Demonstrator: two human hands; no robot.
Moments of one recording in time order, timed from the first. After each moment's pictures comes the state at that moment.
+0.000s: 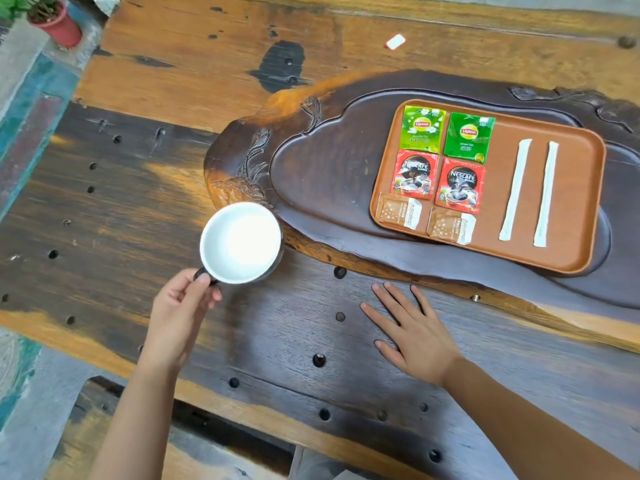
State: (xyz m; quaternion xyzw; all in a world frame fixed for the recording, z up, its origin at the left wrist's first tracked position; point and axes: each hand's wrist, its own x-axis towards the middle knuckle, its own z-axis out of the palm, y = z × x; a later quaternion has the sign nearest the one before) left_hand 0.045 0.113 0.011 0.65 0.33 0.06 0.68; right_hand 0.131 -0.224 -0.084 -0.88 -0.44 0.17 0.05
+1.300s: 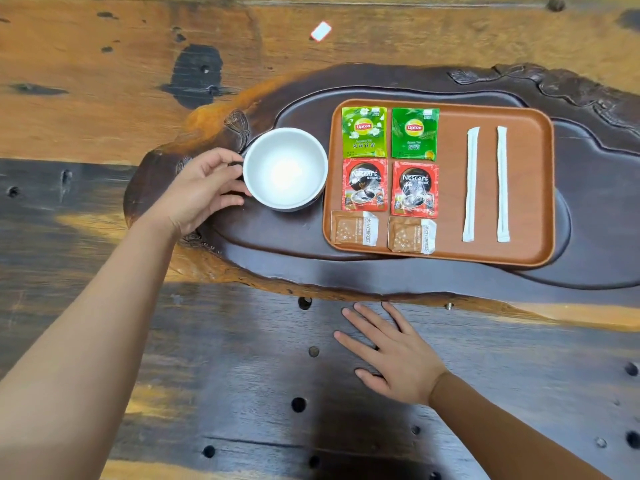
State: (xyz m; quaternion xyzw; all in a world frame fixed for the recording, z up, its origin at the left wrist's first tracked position) left_hand 0.296 0.110 -0.003 0.70 0.13 -0.17 0.67; right_hand 0.133 -0.224 -0.087 -0.88 -0.44 0.16 0.08
